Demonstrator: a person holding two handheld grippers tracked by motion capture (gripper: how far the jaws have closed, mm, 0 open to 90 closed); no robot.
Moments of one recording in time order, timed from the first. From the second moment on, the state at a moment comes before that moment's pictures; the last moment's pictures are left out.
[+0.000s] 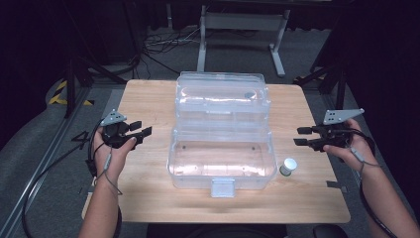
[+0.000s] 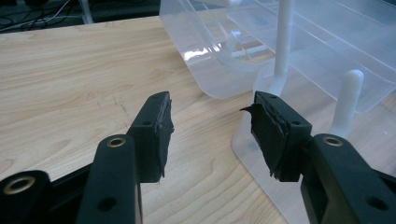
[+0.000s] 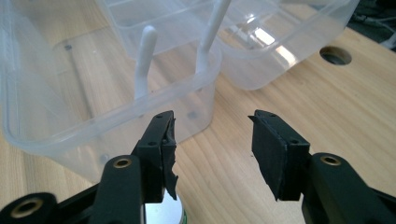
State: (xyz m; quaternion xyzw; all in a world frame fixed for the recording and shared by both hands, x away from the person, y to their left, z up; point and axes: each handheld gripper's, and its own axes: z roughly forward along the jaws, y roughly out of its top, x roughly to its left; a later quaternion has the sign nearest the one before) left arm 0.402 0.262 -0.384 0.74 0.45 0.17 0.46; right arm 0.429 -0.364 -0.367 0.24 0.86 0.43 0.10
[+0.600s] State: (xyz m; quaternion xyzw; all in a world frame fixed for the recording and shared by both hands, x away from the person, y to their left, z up) left arm 0.403 0.264 -0.387 0.74 0.46 0.17 0.46; right arm 0.423 -0.355 -0.380 0.24 0.90 0.34 0.08
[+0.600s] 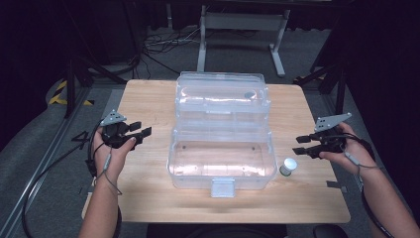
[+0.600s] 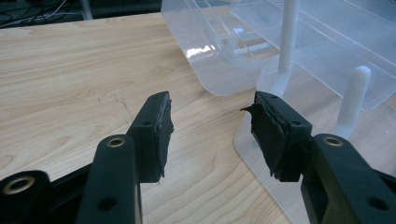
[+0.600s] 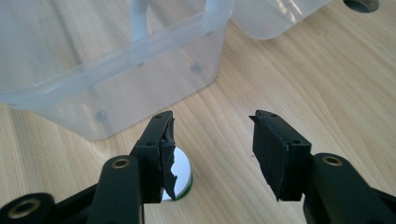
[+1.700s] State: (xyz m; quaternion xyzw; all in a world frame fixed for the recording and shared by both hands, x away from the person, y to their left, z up) left arm 0.403 0.265 -0.388 0.74 0.46 0.17 0.46; right arm 0.415 -0.339 -0.396 0.24 0.93 0.27 0.03
